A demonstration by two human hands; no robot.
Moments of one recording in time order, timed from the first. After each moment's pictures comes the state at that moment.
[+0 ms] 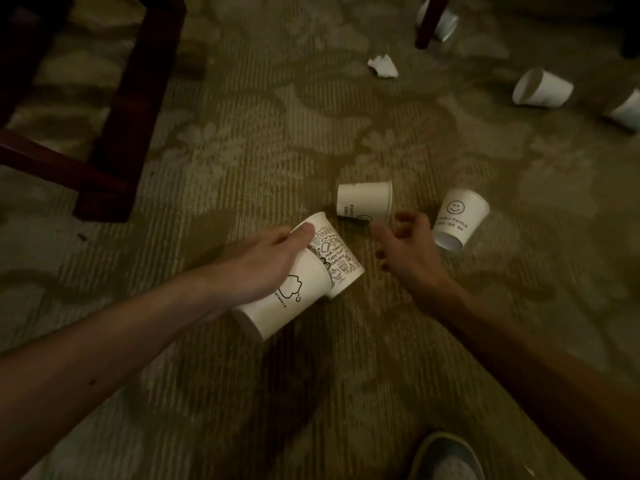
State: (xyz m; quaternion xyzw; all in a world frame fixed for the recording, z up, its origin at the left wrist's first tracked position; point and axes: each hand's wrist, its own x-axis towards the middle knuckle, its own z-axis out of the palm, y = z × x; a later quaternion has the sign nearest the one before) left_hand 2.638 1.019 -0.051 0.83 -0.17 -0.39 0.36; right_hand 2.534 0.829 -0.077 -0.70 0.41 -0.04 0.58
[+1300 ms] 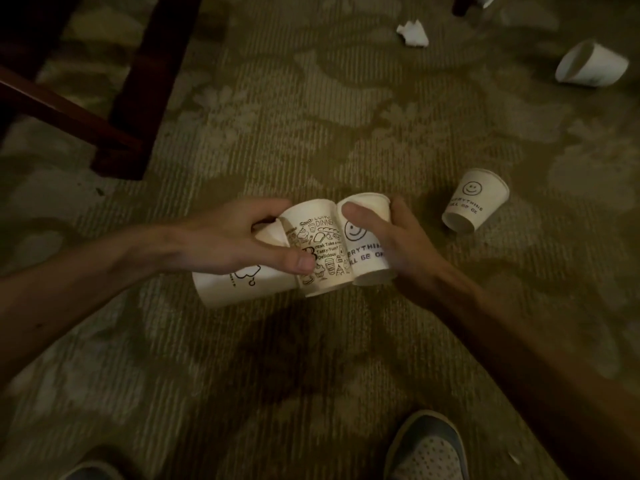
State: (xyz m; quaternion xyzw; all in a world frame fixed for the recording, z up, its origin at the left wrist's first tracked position) left_hand 2.634 1.042 -0.014 0.77 -0.29 -0.46 0.33; right_hand 2.524 0.842 -0.056 -0.59 0.31 0.10 0.74
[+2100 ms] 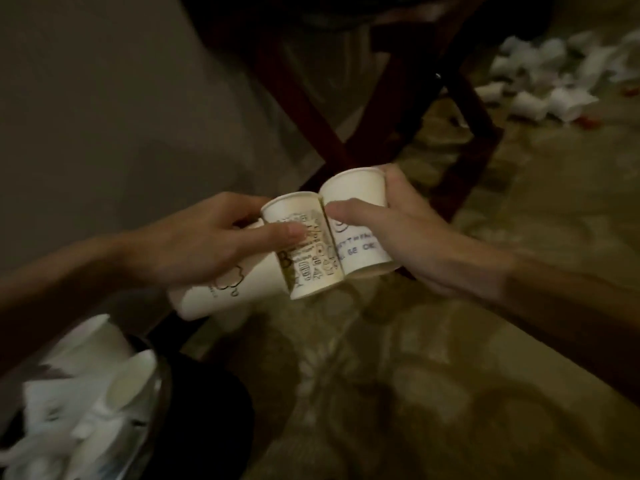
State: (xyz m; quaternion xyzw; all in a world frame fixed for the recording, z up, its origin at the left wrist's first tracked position) left_hand 2.631 1.334 0.215 0.94 -0.10 -0.14 0.30; right_hand 2.674 1.125 0.140 -0.69 -0.10 0.14 0.71
